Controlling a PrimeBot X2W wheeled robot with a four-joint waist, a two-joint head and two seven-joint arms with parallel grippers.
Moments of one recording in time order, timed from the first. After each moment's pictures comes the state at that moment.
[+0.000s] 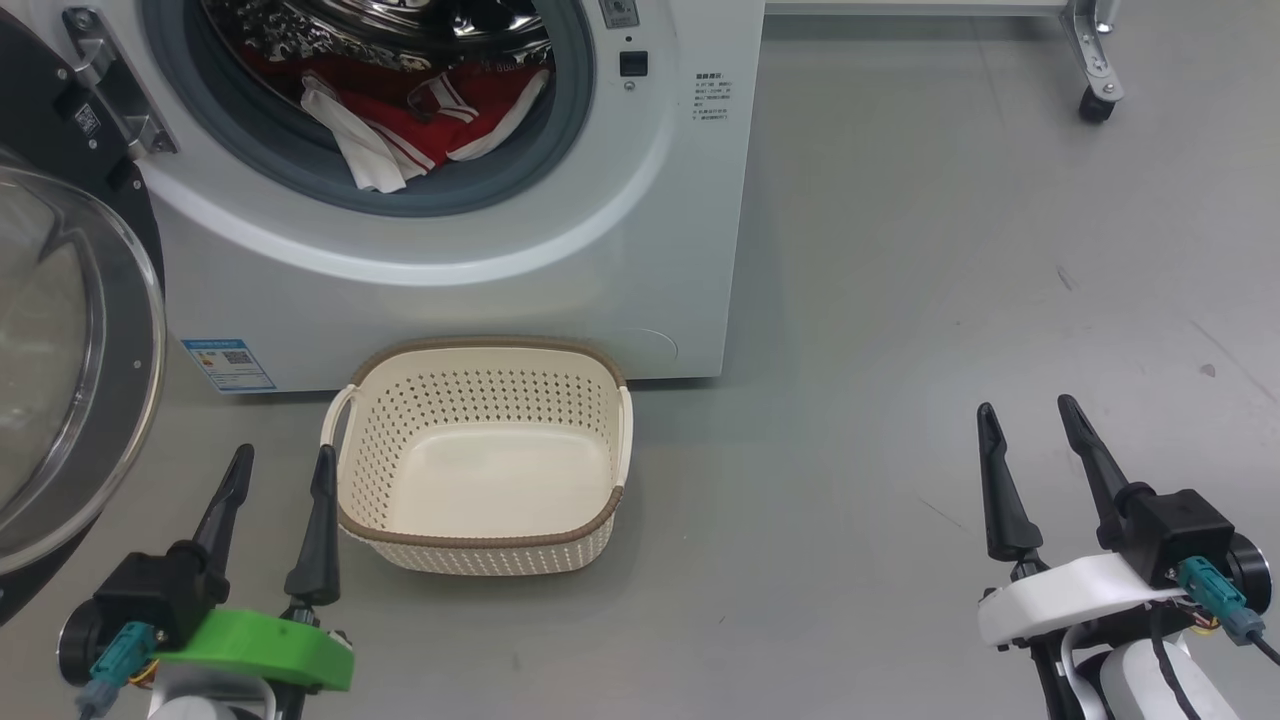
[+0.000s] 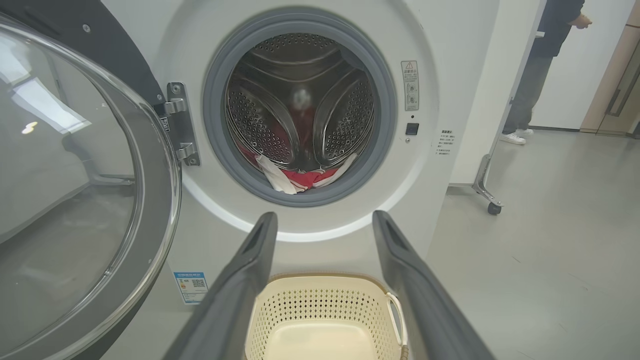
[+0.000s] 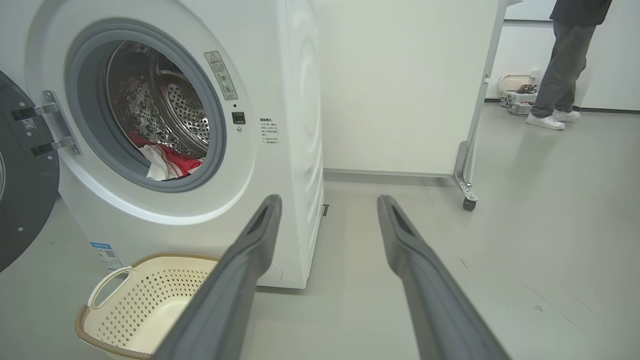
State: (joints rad) left arm -0.07 0.12 -0.10 0.20 -0.39 -0.12 -0.25; right arm -0.01 -0.20 0.25 0.05 0.37 -0.13 -0.22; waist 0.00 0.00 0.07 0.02
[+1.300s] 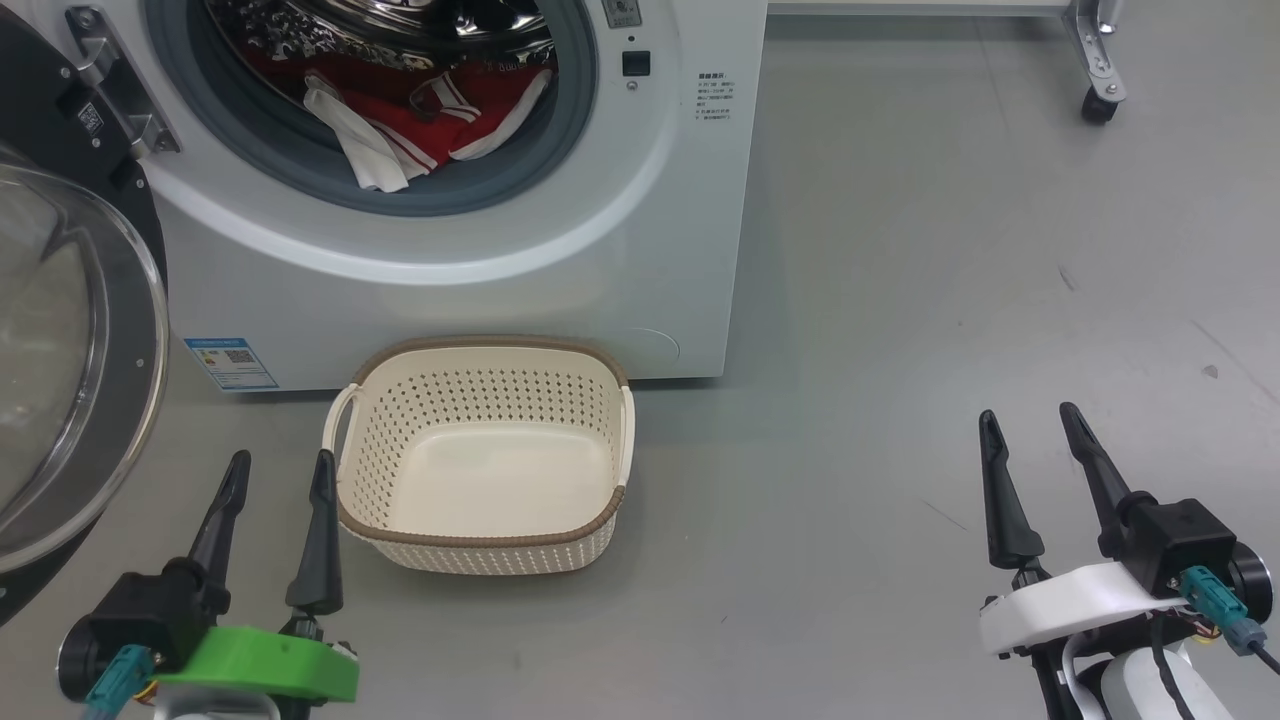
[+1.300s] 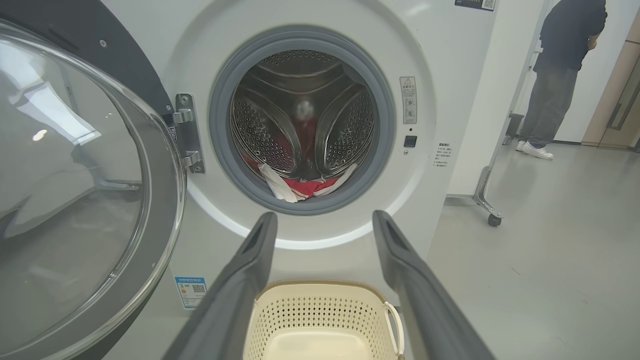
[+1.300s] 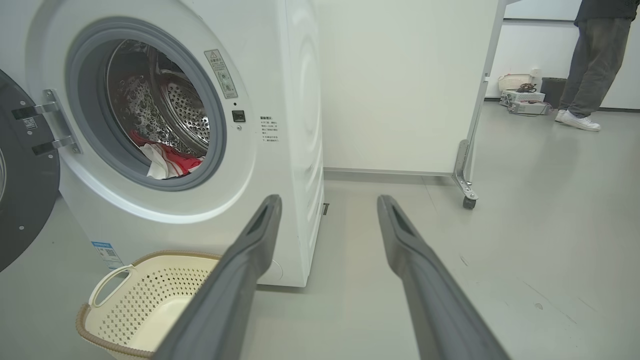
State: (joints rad) left arm -0.02 0.10 -0.08 0.11 -0.38 -0.12 -0.25; right arm 0.01 -0.20 0.24 0.05 0.37 -0.13 -0.23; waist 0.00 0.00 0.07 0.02
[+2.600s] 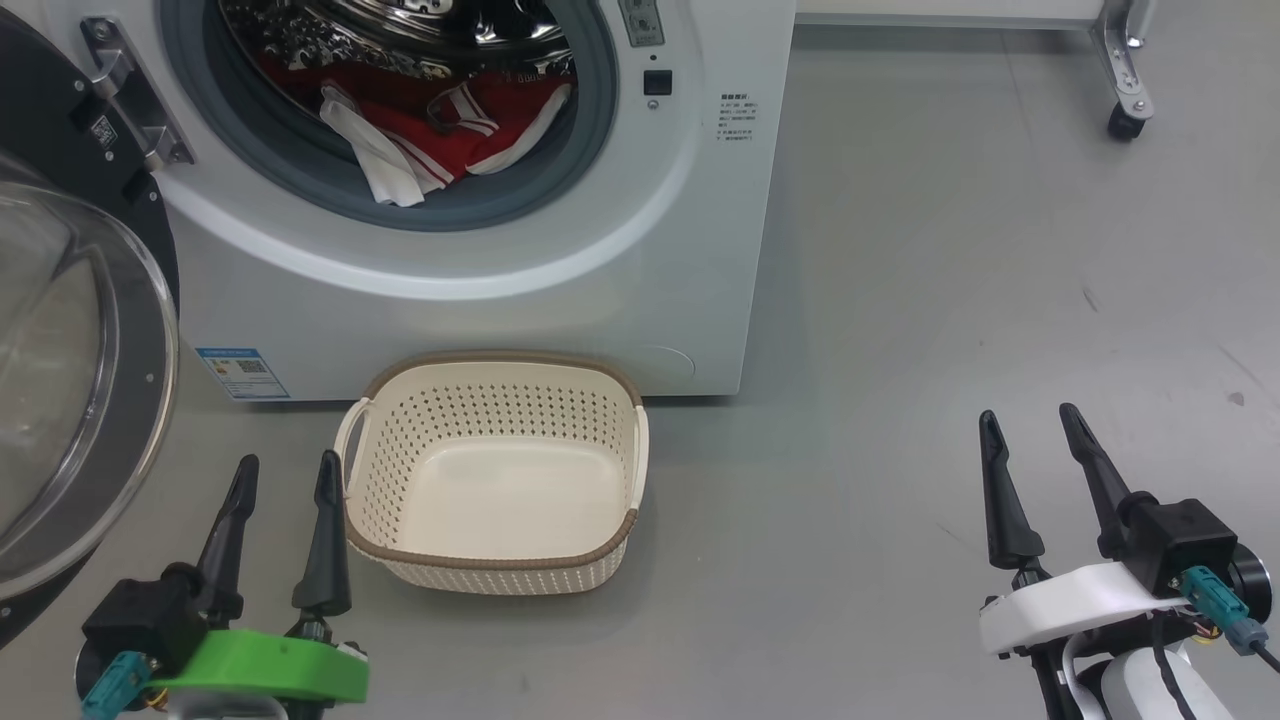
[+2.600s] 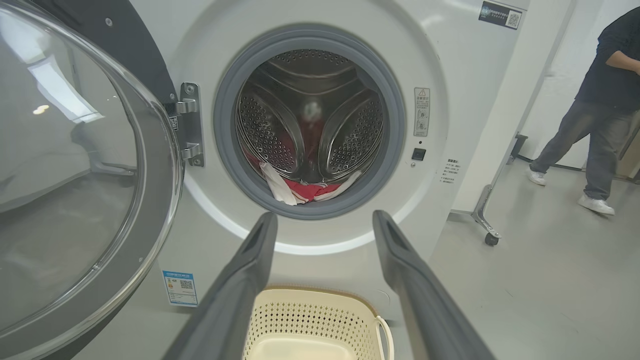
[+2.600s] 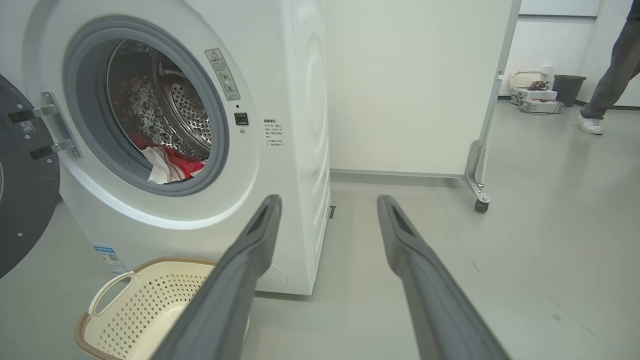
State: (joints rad) left arm 0.00 0.08 -0.10 0.09 -0.46 -0.13 -0.25; right arm 0.01 -0.20 0.24 0.05 0.37 -0.12 -0.23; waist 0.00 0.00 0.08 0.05
